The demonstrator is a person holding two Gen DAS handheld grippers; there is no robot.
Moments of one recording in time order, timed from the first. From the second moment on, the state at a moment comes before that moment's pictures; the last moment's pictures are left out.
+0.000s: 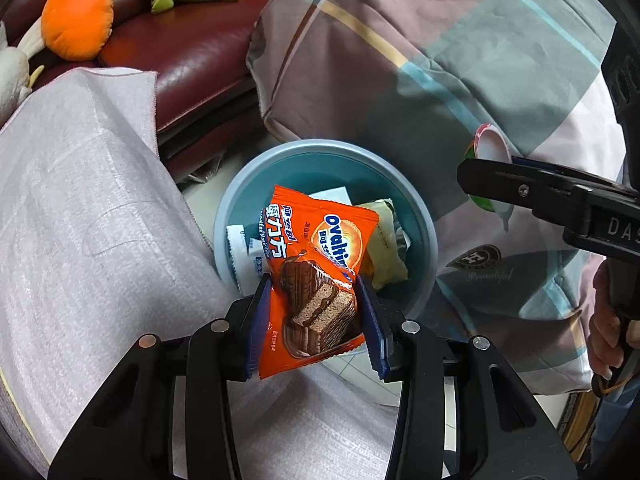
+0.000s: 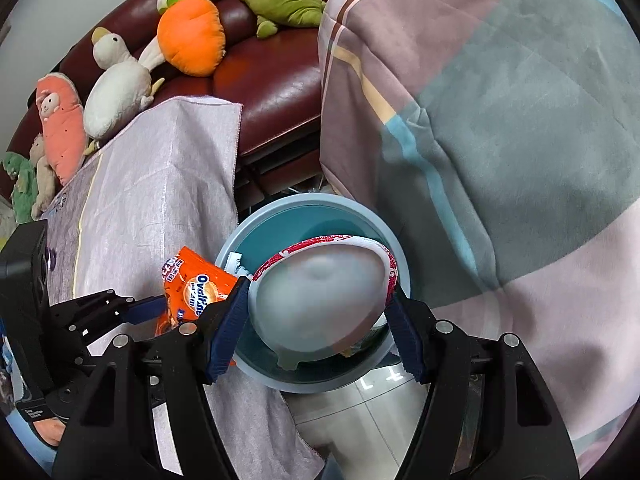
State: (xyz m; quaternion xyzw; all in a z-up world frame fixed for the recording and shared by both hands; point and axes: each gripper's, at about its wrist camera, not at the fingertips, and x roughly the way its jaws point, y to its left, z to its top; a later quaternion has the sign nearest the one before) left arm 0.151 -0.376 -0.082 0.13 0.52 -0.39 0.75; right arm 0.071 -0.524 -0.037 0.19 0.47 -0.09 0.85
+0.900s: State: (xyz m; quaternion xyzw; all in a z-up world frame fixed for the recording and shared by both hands) left arm 0.192 -0.327 -0.061 0.09 0.49 -0.33 0.80; right arm 0.113 -0.510 -0.061 0.18 0.51 -0.09 0.84
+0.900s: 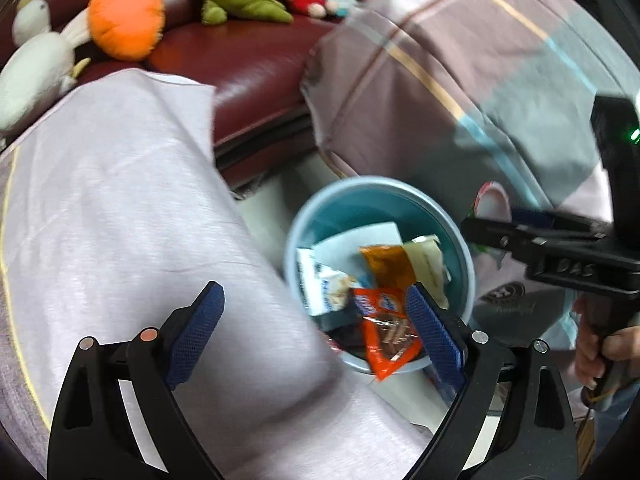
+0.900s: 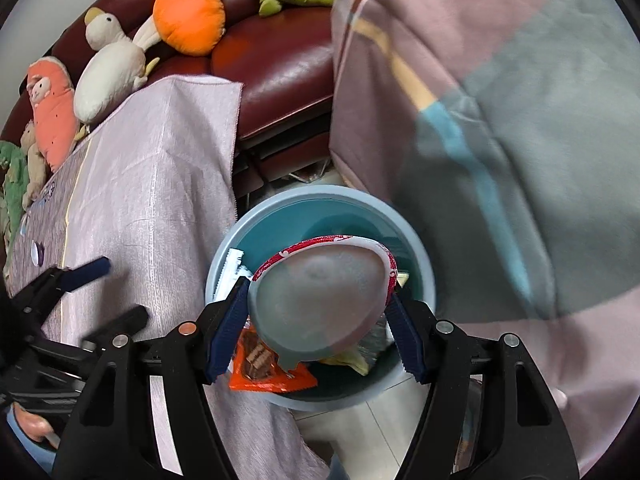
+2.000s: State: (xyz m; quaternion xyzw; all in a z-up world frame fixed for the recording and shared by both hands) left arm 0.193 -0.167 -0.046 0.00 0.49 -0.27 0.83; right arm 0.135 -0.393 -0.016 0.10 0.52 -0.07 0.84
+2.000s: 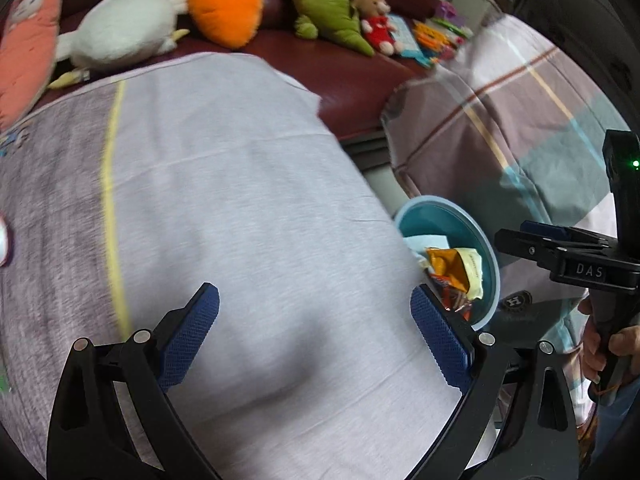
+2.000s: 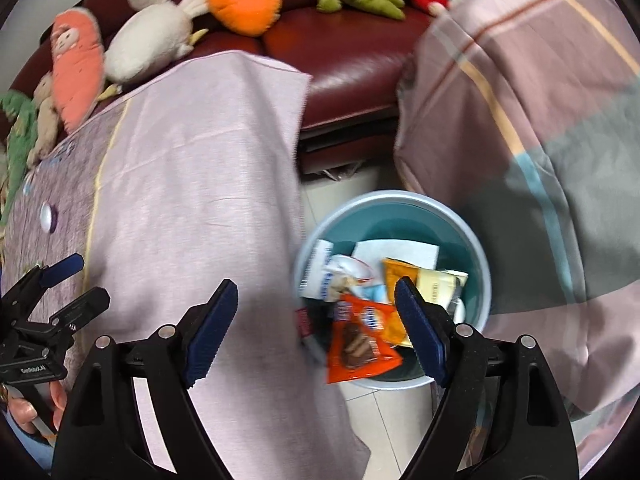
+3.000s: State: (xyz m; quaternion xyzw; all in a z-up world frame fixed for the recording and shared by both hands) left arm 0.200 0.171 -0.075 -0.16 0.48 -0.04 0.86; right arm 0.230 -0.084 -0.009 -0.08 0.55 0.12 0.82
